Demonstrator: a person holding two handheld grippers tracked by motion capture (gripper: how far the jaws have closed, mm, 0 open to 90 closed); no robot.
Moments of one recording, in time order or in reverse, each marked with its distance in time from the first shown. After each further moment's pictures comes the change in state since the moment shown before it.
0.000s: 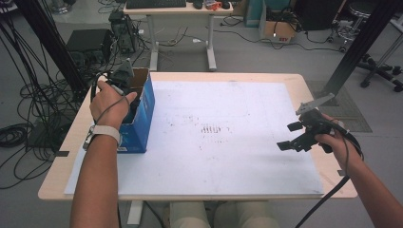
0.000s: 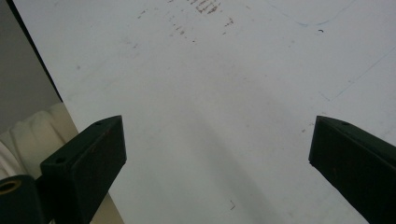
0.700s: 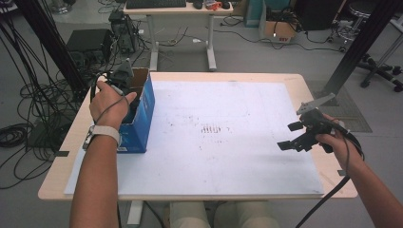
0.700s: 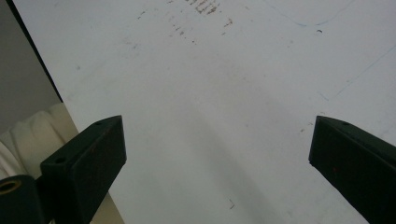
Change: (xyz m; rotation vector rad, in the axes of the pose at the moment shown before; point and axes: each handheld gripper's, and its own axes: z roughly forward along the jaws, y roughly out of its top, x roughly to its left) left arm 0.000 -0.001 0.000 0.000 0.000 -0.003; right arm -0.002 0.000 0.000 -0.016 0.002 -0.023
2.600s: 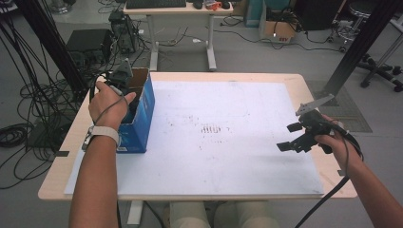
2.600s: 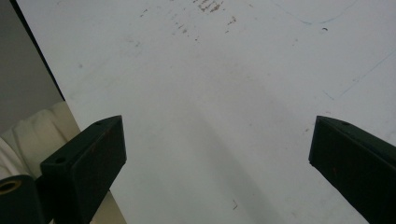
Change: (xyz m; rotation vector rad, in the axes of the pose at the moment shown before) left arm 0.002 -0.002 0.000 -0.011 -0.004 -0.005; right arm 0.001 -0.001 0.002 0.005 0.010 0.005
